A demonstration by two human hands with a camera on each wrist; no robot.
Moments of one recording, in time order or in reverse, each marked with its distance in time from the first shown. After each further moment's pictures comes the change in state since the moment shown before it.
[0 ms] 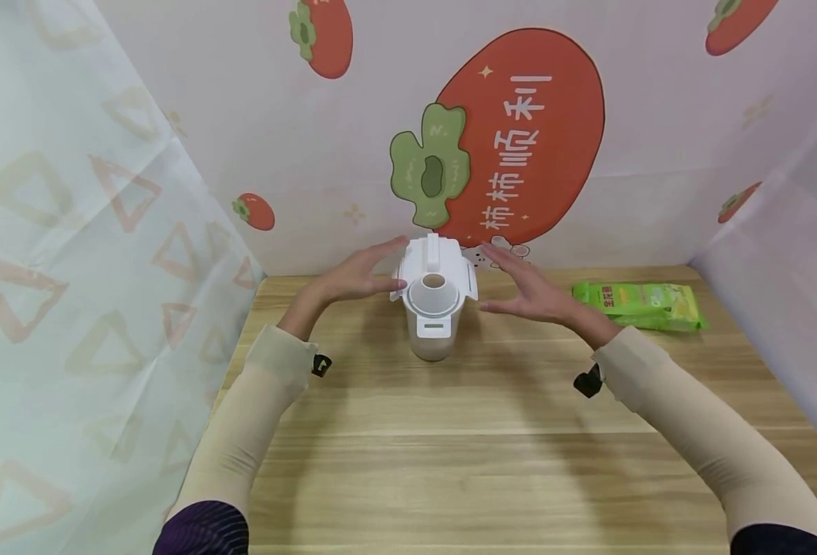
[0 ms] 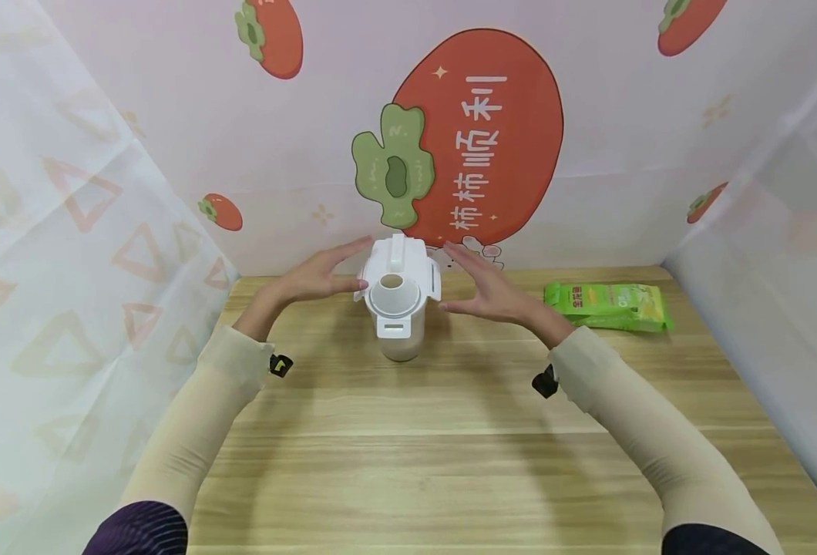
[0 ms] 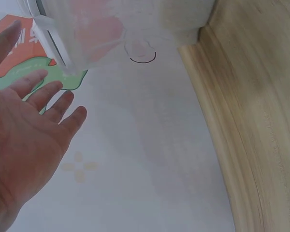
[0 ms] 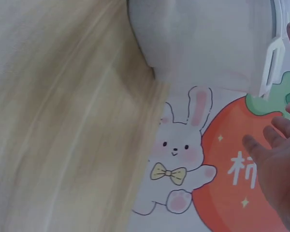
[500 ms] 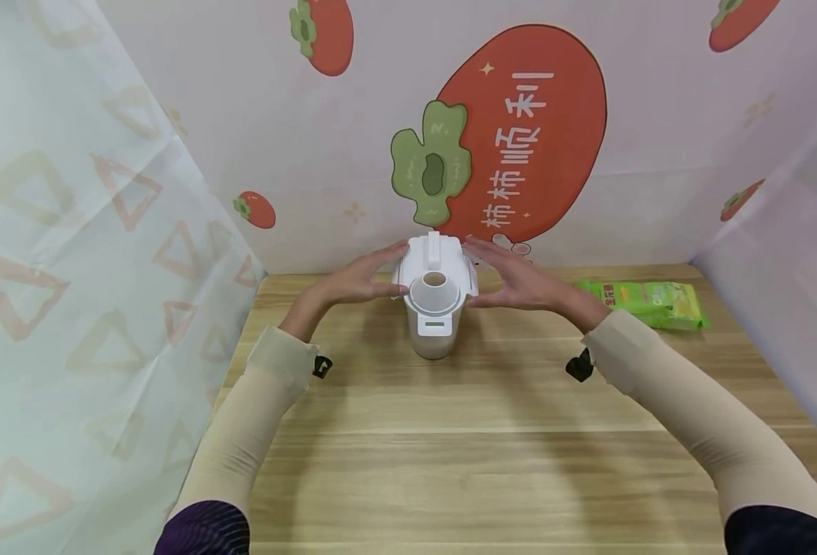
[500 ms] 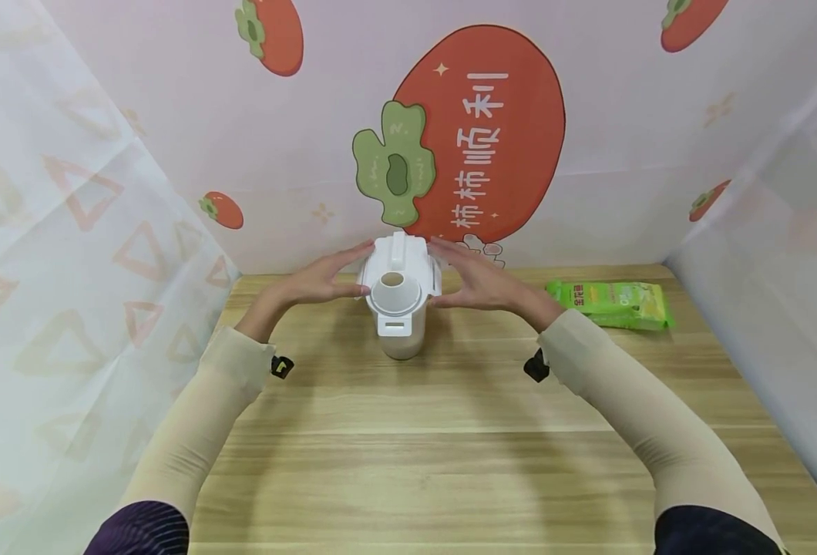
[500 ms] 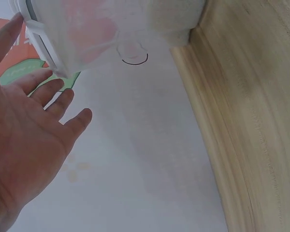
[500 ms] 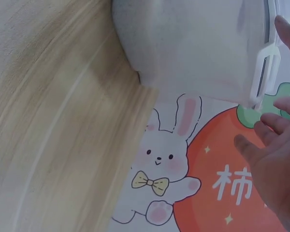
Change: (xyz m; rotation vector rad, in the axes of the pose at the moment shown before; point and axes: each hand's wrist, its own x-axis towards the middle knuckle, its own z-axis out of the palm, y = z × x) left_hand -0.002 -0.006 0.008 -0.009 -0.053 -0.040; right_hand 0.025 -0.015 -0.006 -0.026 -0.108 -0.007
